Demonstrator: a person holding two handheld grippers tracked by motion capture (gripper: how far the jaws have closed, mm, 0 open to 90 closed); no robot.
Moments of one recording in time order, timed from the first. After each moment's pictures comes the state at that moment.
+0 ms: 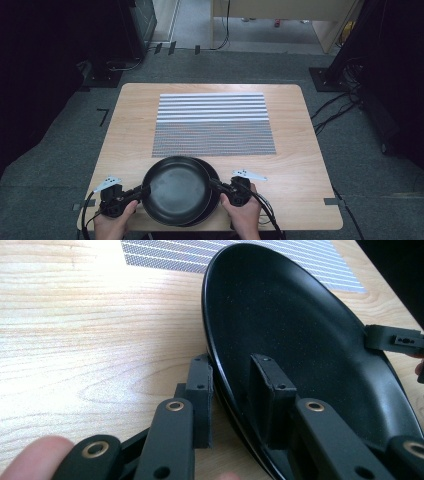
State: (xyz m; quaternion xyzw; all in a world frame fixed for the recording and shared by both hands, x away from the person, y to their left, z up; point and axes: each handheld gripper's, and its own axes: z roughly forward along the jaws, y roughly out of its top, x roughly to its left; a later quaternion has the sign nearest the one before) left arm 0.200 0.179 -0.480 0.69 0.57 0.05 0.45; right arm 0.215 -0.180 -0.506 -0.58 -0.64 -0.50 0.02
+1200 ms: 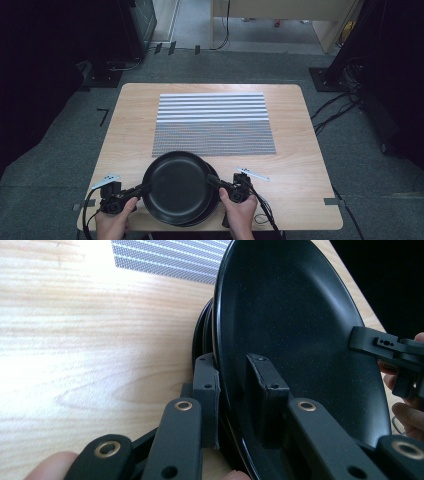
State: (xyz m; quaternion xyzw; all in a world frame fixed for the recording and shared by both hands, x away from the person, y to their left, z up) left arm 0.207 0.178 -0.474 0.66 0.58 0.01 0.47; right arm 0.219 -0.177 -0.504 -0.63 -0.55 -0.54 0.08
